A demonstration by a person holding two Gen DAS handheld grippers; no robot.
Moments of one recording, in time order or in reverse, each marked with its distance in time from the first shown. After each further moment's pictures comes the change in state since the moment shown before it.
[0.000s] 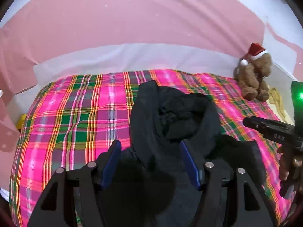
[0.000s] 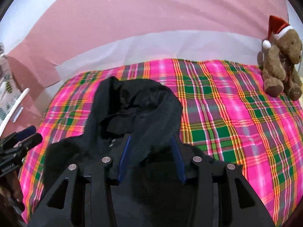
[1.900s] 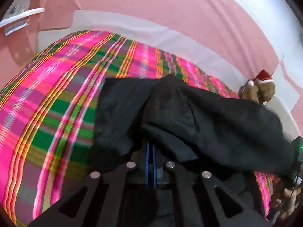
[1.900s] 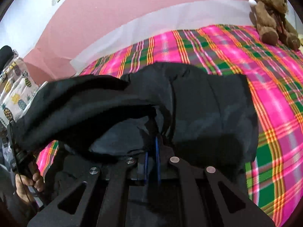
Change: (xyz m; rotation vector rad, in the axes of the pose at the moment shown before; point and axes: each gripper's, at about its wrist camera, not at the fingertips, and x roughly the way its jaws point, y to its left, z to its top) left arm -0.062 0.073 -0.182 -0.354 0.001 -0.070; right arm -0.053 -0.024 -0.151 0.133 0.054 0.166
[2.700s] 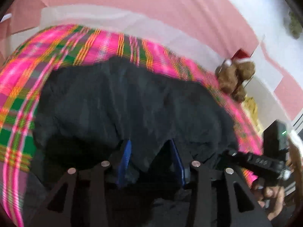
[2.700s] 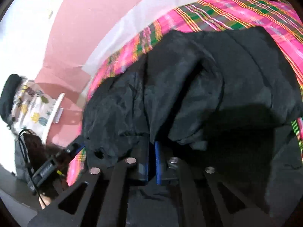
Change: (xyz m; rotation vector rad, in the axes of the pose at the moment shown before) left arm 0.031 -0.071 -0.021 0.108 0.119 -0.145; right arm 0.036 0.005 -0.021 0.217 0.085 0.192
